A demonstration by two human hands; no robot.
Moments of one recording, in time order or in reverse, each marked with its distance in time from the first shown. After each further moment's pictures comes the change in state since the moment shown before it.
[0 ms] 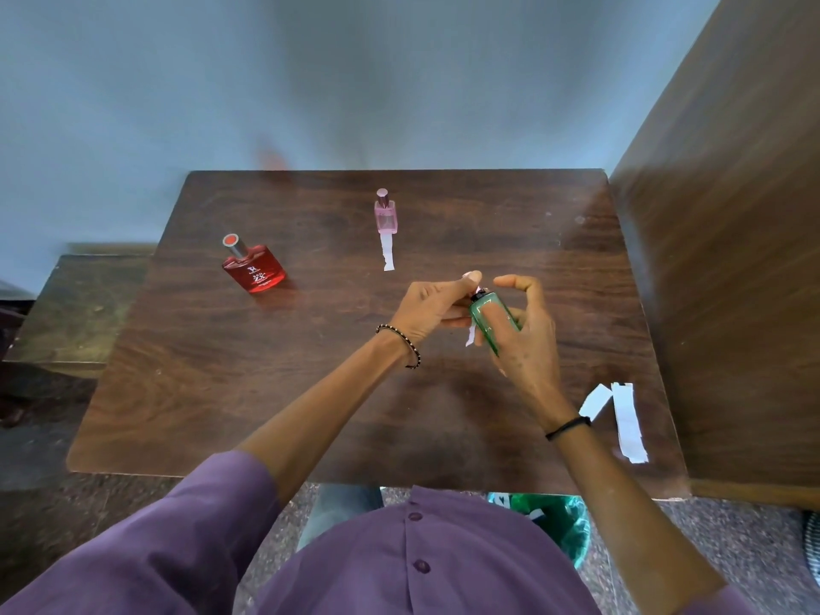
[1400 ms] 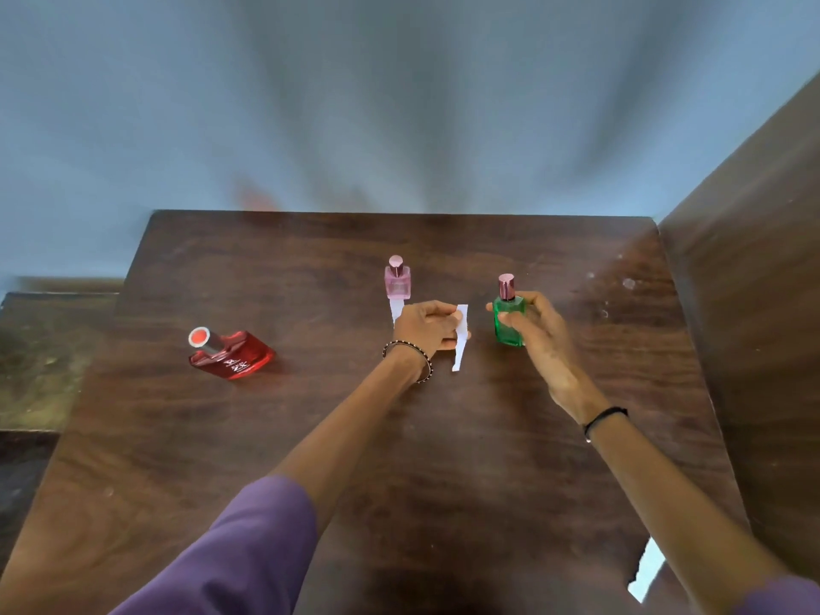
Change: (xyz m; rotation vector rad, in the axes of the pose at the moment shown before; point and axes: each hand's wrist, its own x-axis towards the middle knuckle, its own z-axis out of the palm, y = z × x) left_hand 0.179 -0.012 -0.077 0.001 0.204 -0.087; right_hand 0.189 0.041 0.040 0.115 -0.124 0.203
